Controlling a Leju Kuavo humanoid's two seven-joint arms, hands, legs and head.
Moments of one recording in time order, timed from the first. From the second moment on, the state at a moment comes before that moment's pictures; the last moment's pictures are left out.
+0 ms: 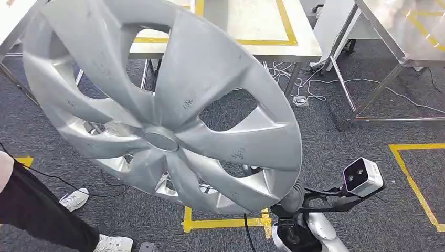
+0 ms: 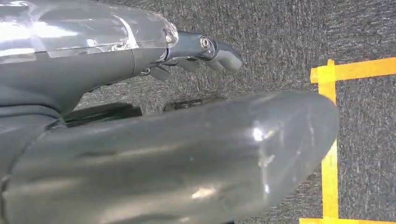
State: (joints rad) left arm -0.11 -0.03 -0.85 -0.20 0.69 0.16 -0.06; right arm -0.16 -0.17 0.64 -1.91 -0.78 0.32 -0.41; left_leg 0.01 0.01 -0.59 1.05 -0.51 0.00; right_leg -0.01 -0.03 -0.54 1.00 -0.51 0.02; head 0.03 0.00
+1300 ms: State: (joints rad) left arm -0.10 -0.03 -0.85 -0.20 0.69 0.15 -0.06; right arm -0.16 -0.17 0.66 -1.89 -0.78 0.32 -0.41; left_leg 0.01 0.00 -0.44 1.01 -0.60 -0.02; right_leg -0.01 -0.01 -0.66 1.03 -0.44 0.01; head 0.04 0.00
